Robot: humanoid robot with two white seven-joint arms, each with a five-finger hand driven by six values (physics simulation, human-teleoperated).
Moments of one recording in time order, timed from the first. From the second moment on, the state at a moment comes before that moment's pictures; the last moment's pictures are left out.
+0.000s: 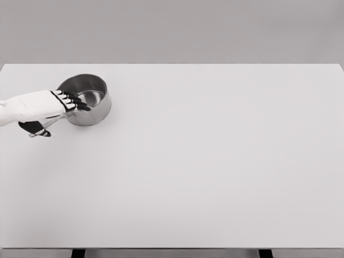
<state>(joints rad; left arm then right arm) -0.53 0.96 -0.52 -1.46 -0.41 -0.61 -0.50 0.01 0.00 0.61 -0.10 0.16 -0.05 0.36</state>
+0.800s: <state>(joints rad) -0.56 0.93 -0.48 -1.21 -0.41 -0.60 -0.38 0.01 0.00 0.61 -0.10 0.16 -0.05 0.36</state>
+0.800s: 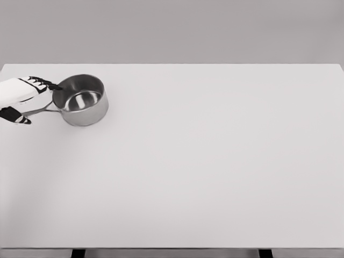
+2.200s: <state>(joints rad) -0.36 1.07 -0.43 -1.61 -0.29 -0.61 -0.30 0.01 0.00 0.61 -0.10 0.16 -0.05 0.36</state>
